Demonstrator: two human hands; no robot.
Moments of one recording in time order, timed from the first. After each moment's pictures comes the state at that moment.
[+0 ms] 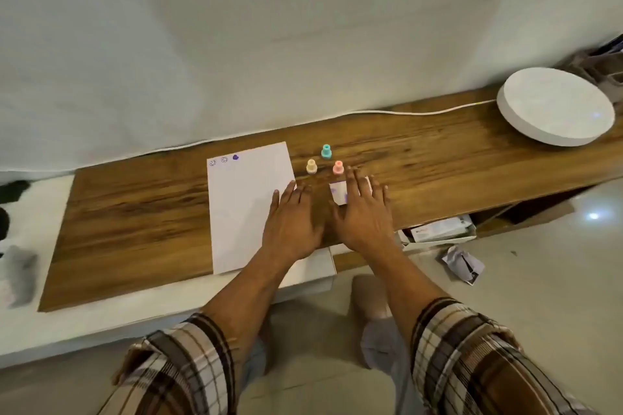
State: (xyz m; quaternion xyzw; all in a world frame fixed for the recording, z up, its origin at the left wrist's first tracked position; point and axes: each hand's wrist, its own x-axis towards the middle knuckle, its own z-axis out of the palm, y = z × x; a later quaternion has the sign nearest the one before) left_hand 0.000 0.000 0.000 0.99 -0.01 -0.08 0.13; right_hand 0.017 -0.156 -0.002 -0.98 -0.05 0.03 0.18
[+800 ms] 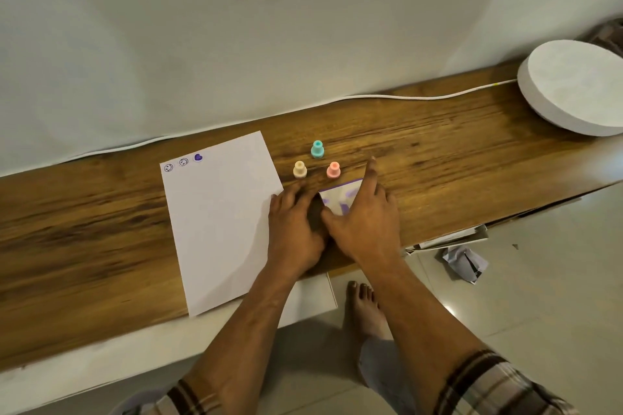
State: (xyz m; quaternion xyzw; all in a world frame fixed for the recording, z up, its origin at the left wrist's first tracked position) left_hand 0.049 -0.013 -0.076 0.93 0.07 -0.04 0.35; right_hand 0.058 -0.146 -0.032 -0.96 0.08 0.01 0.27
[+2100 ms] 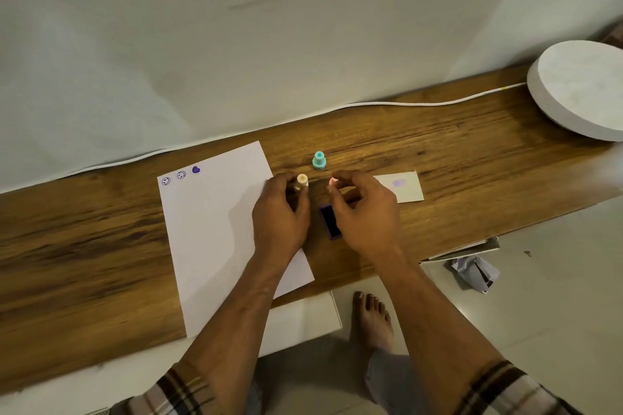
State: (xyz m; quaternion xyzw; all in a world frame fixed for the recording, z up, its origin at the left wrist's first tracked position) left_hand 0.091 0.002 -0.058 0.90 0.15 0.09 0.39; right_hand 0.089 -0.146 -0.028 -0.89 0.05 -0.02 0.46
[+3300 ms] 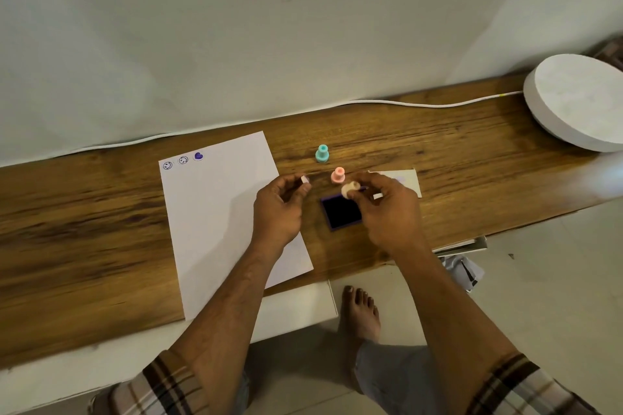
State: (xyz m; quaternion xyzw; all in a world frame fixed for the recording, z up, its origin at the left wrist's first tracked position) left_hand 0.087 0.011 -0.055 0.76 0.23 -0.02 0.60; right_hand 0.085 -0.179 -0.026 -0.89 0.08 0.03 0.46
